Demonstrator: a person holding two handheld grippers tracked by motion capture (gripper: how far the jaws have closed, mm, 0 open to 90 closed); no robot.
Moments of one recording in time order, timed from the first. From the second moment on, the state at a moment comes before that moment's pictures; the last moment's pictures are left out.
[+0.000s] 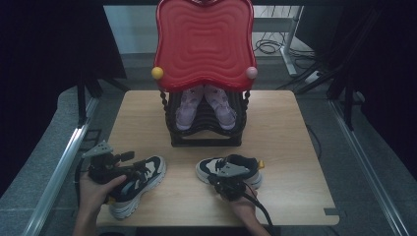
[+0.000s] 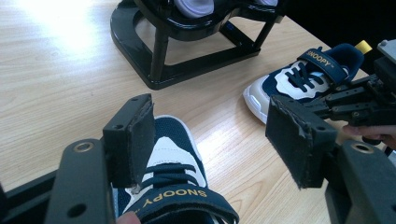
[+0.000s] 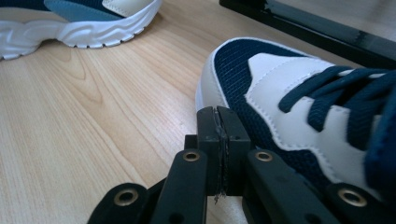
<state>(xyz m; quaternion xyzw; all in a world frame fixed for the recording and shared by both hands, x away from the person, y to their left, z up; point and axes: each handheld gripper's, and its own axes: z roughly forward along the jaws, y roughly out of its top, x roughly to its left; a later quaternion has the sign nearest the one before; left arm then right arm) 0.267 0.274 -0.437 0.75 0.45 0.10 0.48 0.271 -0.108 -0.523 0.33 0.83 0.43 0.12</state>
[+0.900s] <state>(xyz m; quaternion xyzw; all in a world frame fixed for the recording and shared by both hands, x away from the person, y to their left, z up) 0.266 0.278 -0.437 0.75 0.45 0.10 0.48 0.288 -0.227 -0.453 0.39 0.72 0.53 0.19</state>
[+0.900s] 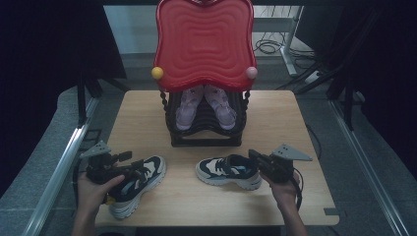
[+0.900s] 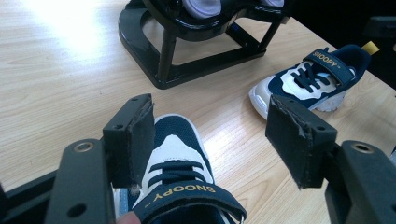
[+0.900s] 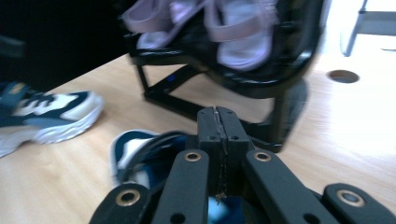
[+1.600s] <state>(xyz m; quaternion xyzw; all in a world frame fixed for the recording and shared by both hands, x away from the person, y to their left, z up) 0.266 0.278 -0.438 0.75 0.45 0.10 0.48 0.323 -0.257 -0.489 0.43 0.73 0.50 0.18</state>
